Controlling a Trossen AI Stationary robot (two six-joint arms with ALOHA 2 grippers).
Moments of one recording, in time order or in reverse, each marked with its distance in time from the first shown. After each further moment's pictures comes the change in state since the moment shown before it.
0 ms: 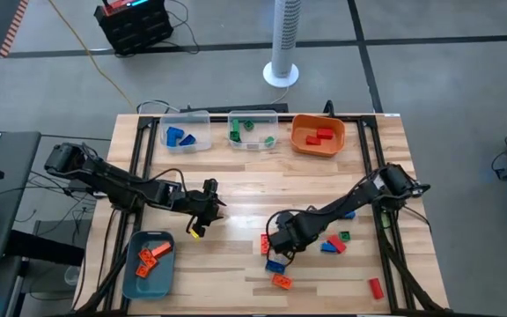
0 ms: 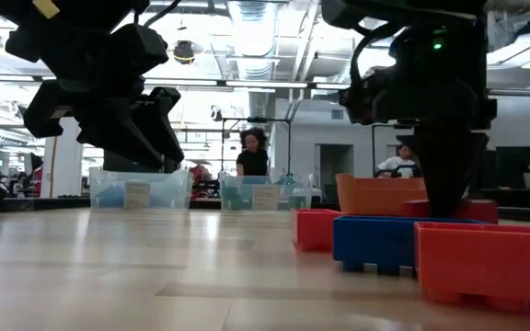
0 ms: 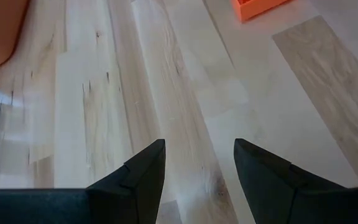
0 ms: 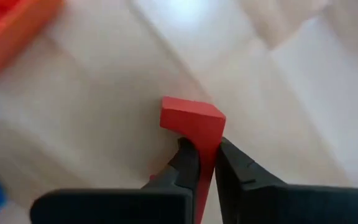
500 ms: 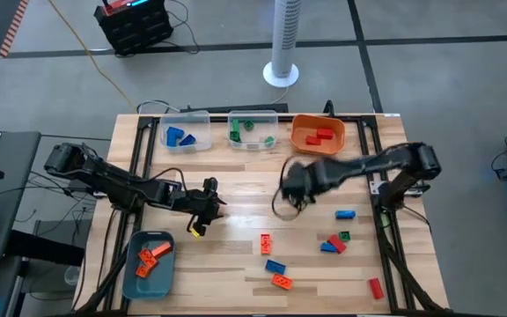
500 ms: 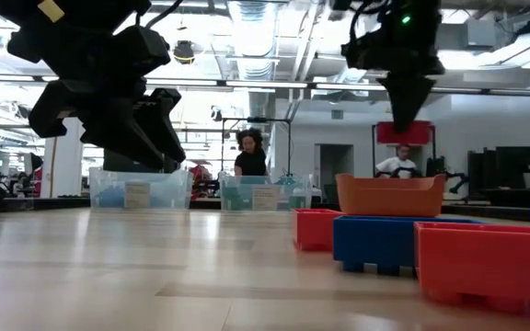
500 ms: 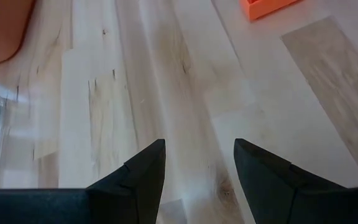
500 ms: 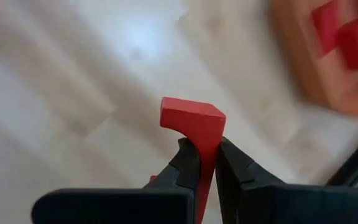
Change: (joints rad) left arm 0.010 0.000 0.000 0.003 -0.006 -0.008; right arm -0.274 -0.299 0.000 -0.281 0.234 -0.275
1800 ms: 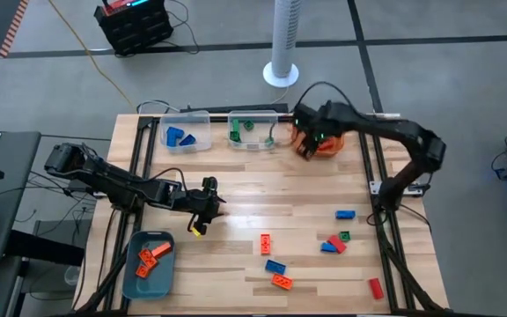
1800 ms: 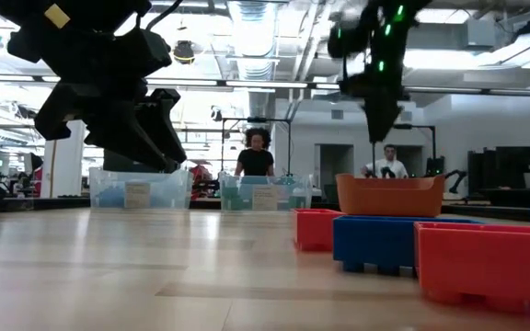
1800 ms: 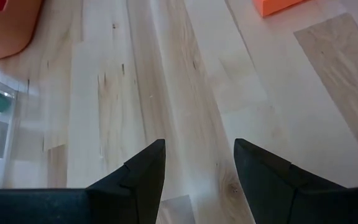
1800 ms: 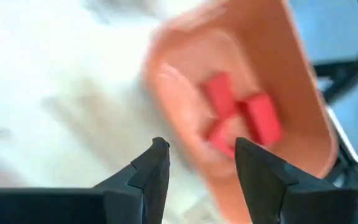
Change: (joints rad) left arm 0.001 0.000 0.000 -0.006 -0.036 -0.015; right arm -0.613 -0.058 0.000 0.183 -0.072 -0.677
